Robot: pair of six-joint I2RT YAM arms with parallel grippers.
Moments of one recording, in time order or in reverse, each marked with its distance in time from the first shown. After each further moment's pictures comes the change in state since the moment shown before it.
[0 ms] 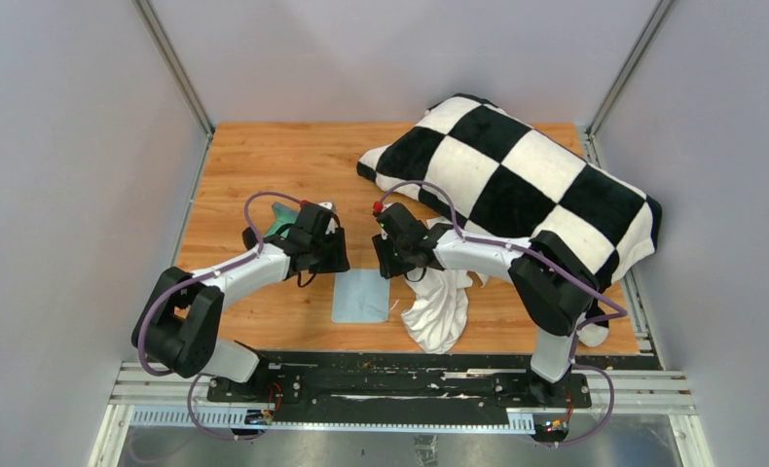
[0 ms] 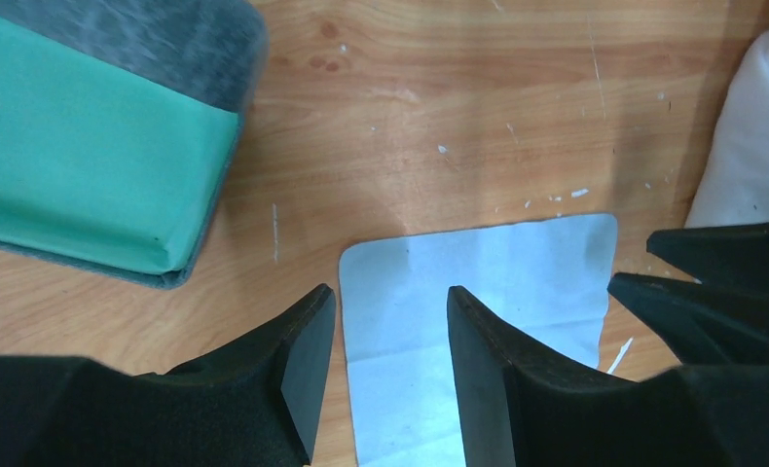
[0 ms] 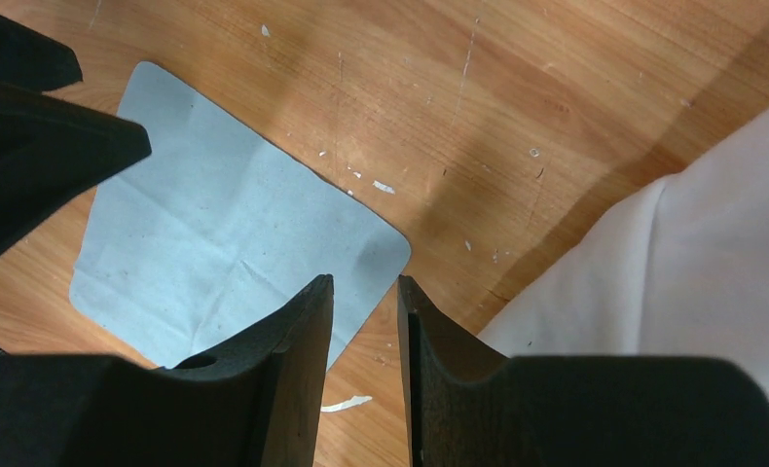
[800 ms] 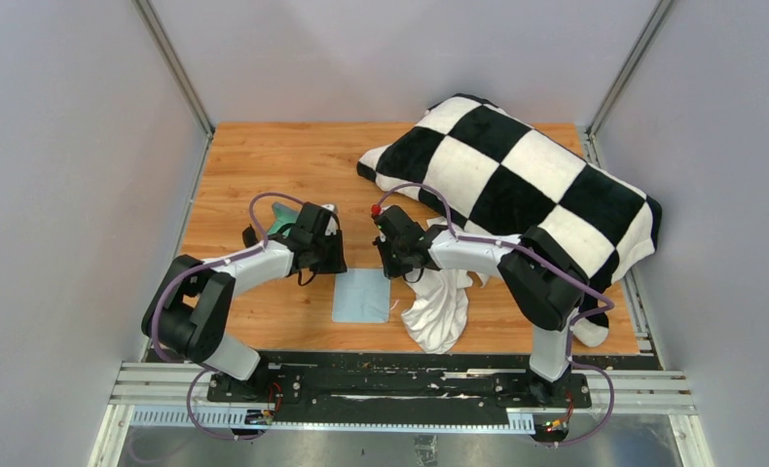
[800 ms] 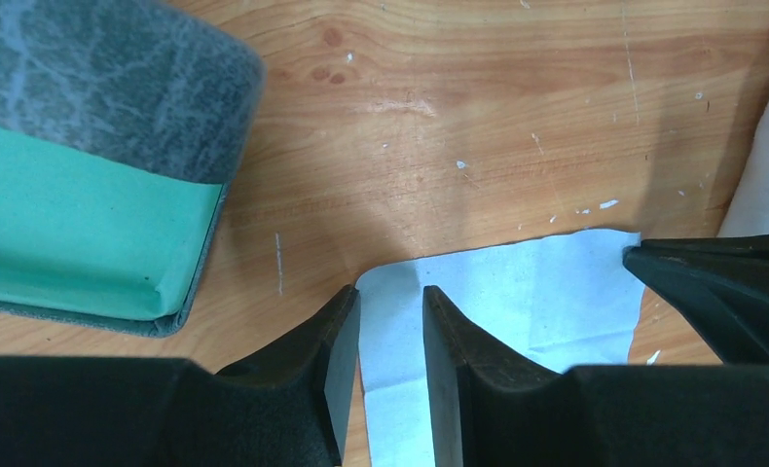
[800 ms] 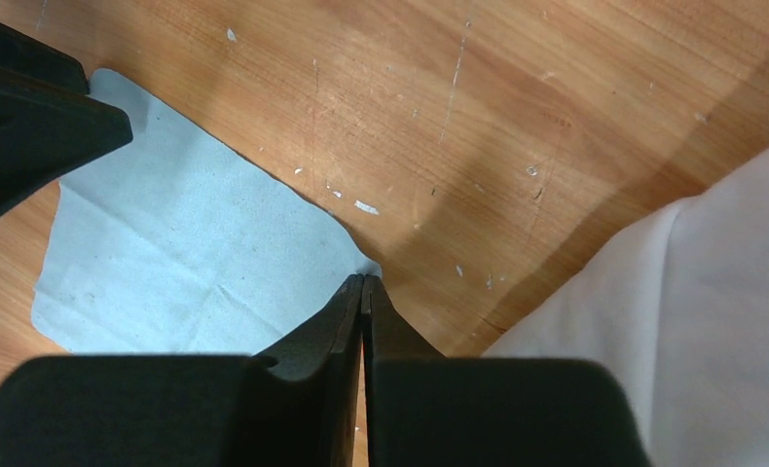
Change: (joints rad) left arm 0.032 0.078 -0.011 0.056 0.066 0.043; right arm -0.002 0.058 0.006 0.023 0.009 -0.005
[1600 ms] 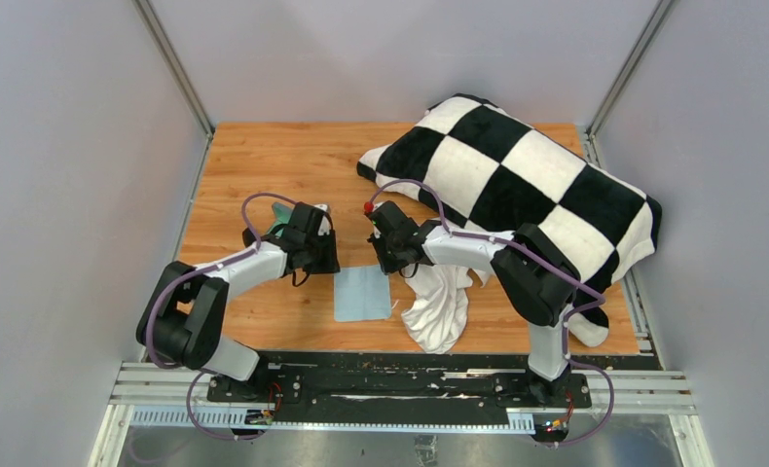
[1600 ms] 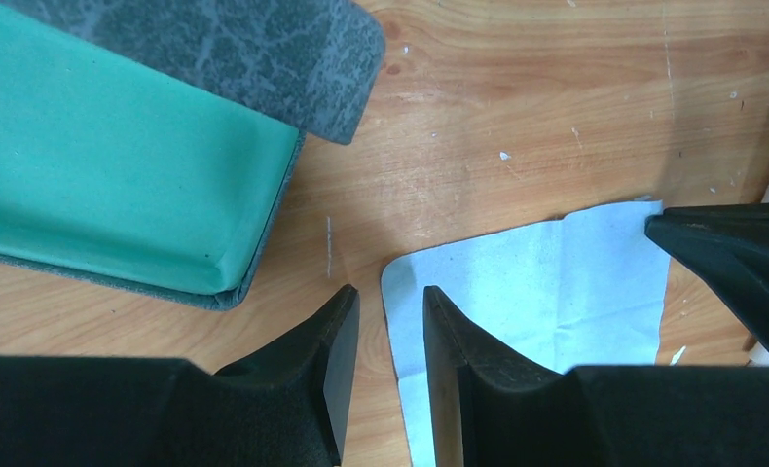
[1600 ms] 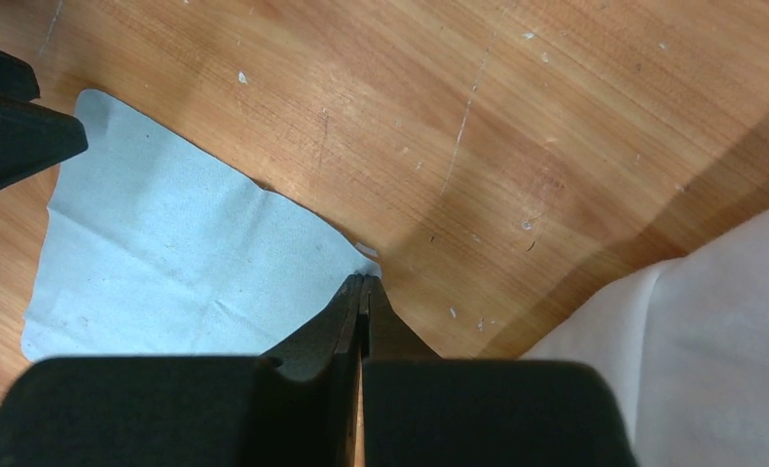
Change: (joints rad) left arm 0.043 -0.035 -0.014 -0.032 -0.008 0.032; right arm 0.000 0.050 0.074 -0.023 0.013 -0.075
